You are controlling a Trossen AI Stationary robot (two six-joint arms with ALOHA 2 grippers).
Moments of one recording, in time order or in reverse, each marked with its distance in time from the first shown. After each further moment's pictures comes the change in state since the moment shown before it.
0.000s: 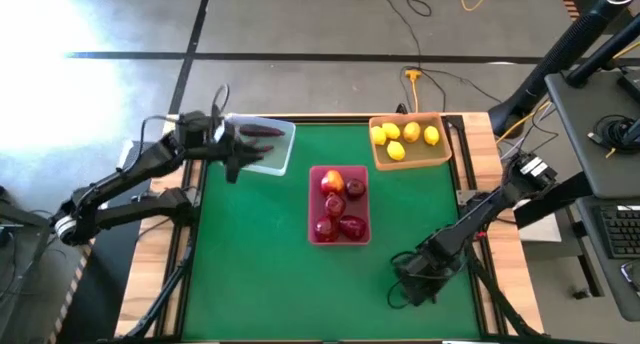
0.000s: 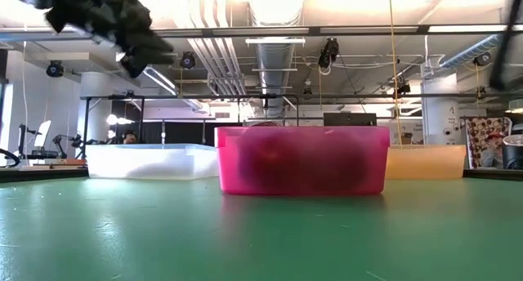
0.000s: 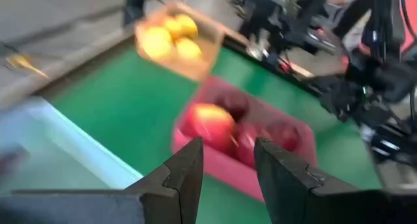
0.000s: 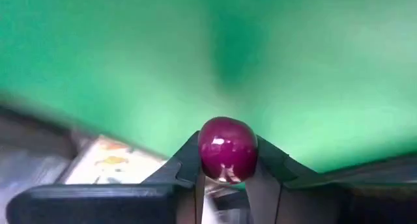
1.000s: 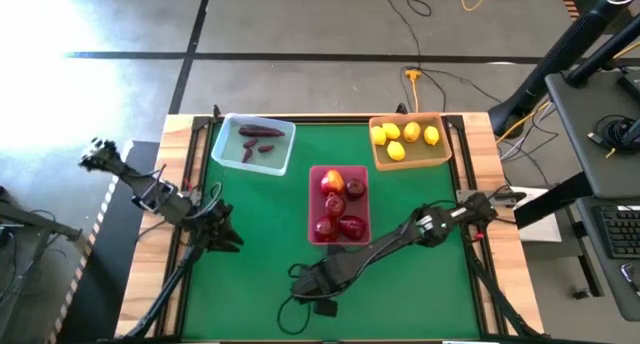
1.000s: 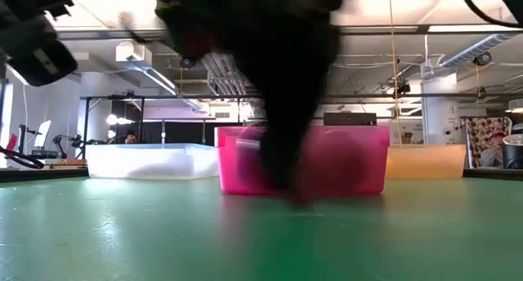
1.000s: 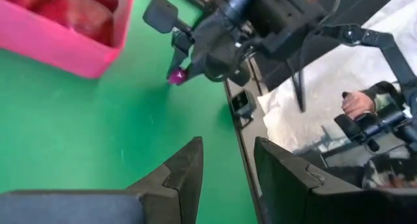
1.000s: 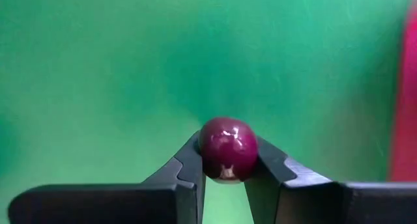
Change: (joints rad) left arm -1.266 -0.368 -0.323 0.070 -0.609 -0.611; right arm -0.192 0.953 1.519 -0.701 0.608 -1.022
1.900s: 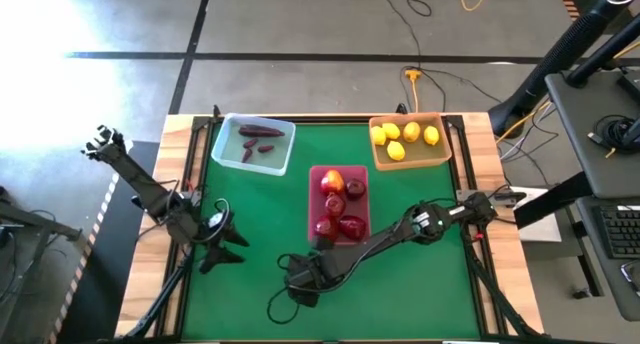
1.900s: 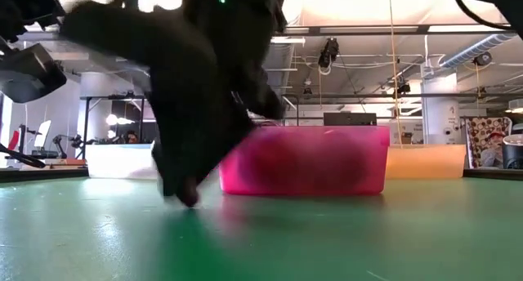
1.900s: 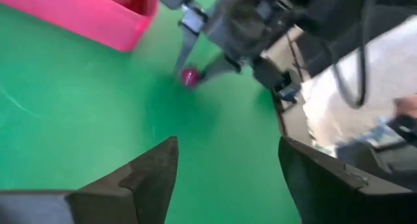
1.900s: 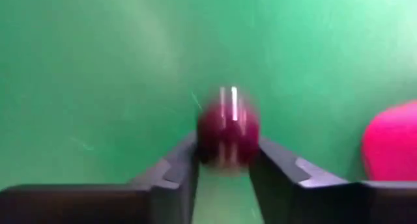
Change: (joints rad) left arm -0.170 0.212 -0.002 0.035 -0.214 -0.075; right arm -0.051 0.015 -0.085 0.290 0.196 0.073
